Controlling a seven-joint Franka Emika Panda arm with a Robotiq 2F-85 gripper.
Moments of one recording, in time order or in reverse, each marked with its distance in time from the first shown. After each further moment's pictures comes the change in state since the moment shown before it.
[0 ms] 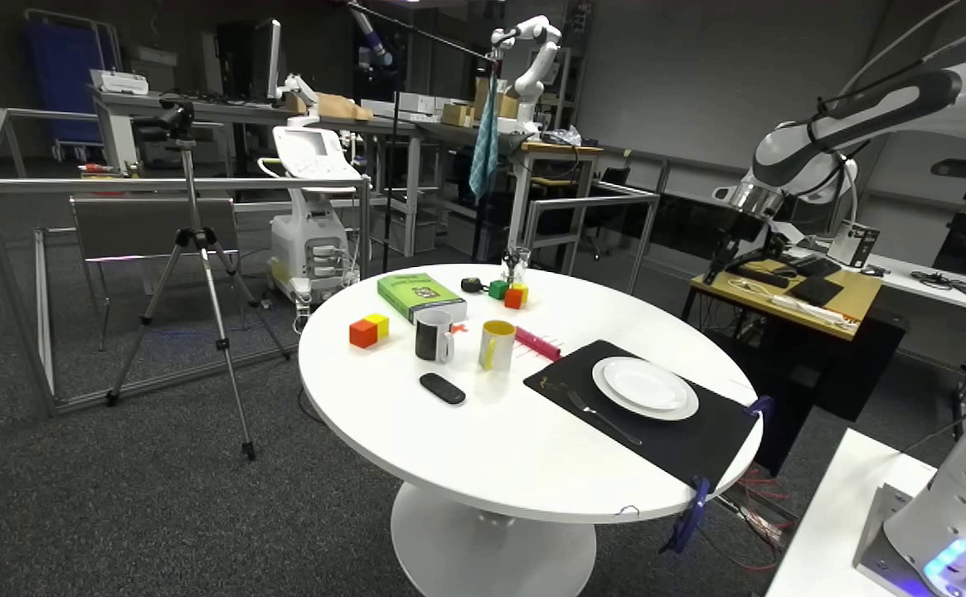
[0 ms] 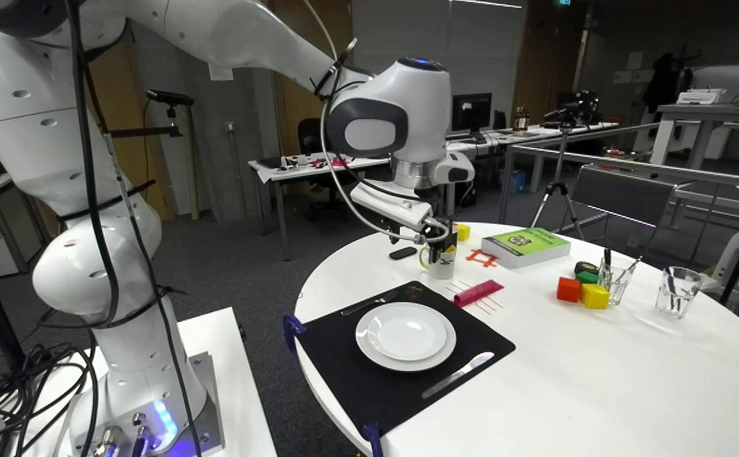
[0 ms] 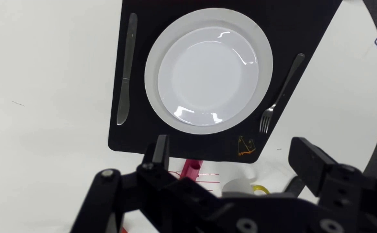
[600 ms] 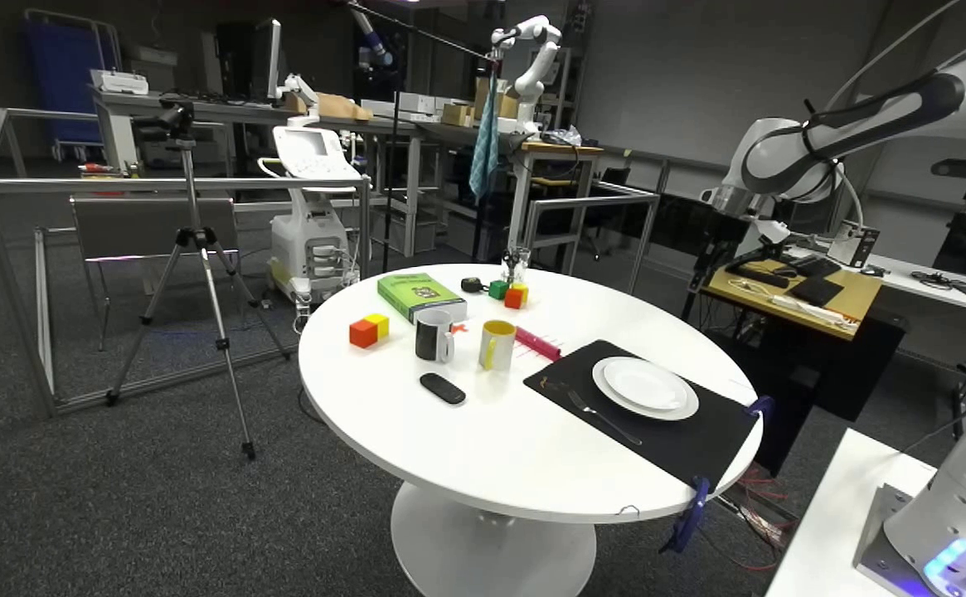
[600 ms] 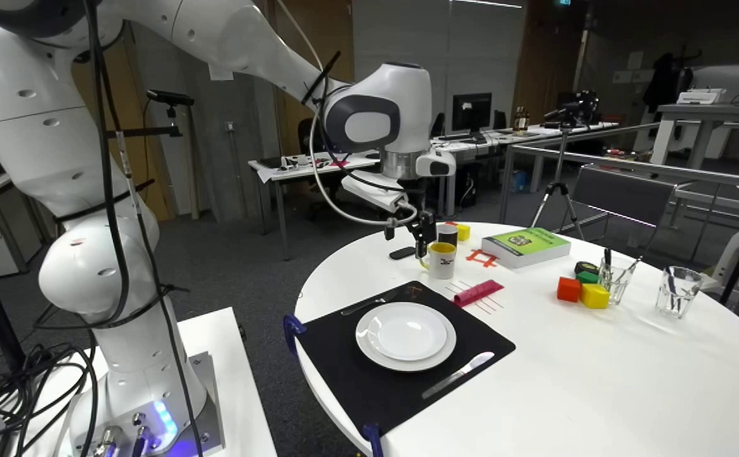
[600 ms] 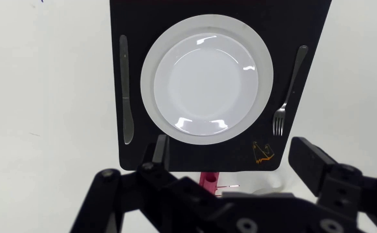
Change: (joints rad) arm 0.065 -0.001 0.049 -0.009 -0.145 0.016 0.370
